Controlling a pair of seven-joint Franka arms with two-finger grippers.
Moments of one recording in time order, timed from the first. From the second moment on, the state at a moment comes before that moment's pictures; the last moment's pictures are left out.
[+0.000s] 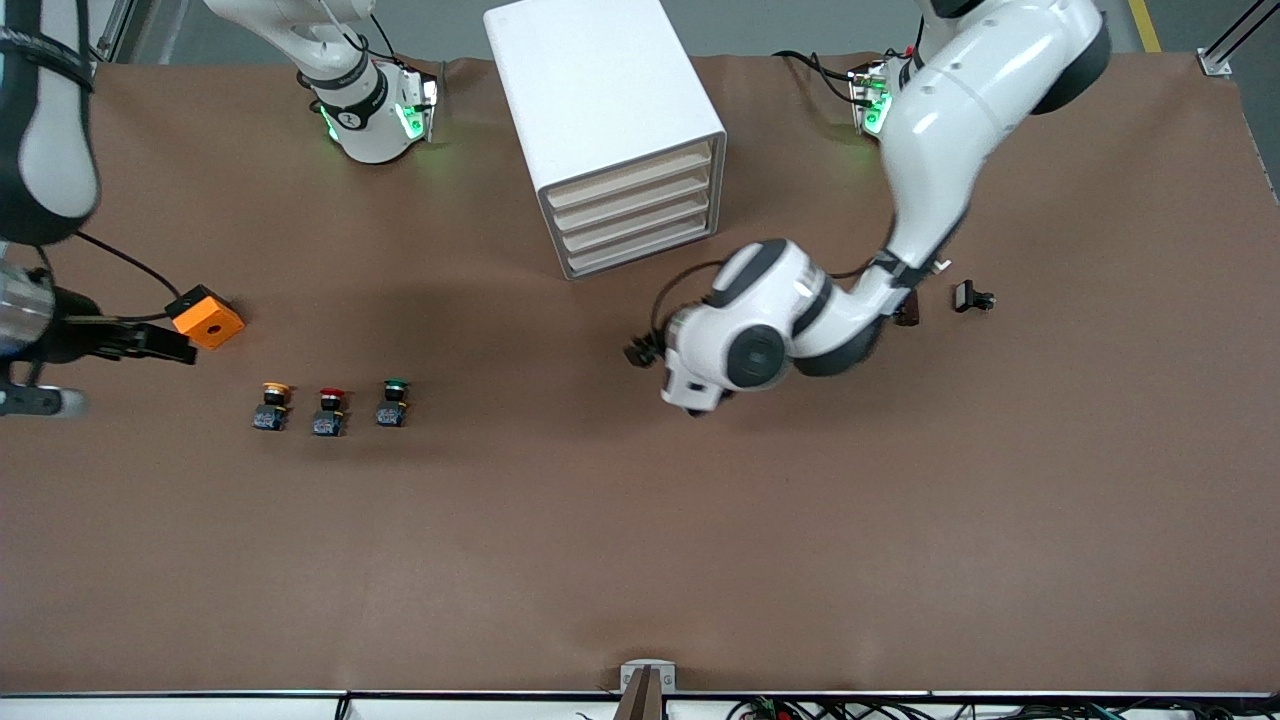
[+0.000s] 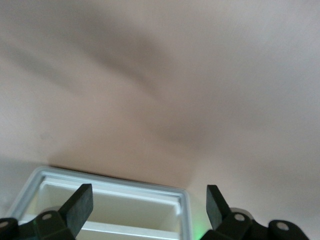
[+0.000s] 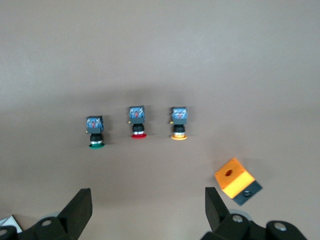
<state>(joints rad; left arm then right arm) -0.15 0.81 -0.61 -1.36 -0.10 1.91 -1.23 -0.02 0.22 -0.09 -1.53 0.02 1.64 -0.03</state>
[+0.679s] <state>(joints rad) 0.13 0.44 -0.60 -1.36 0.01 1.56 -0.77 -0.05 0.19 -0.08 -1.33 0.02 1.43 -0.03</state>
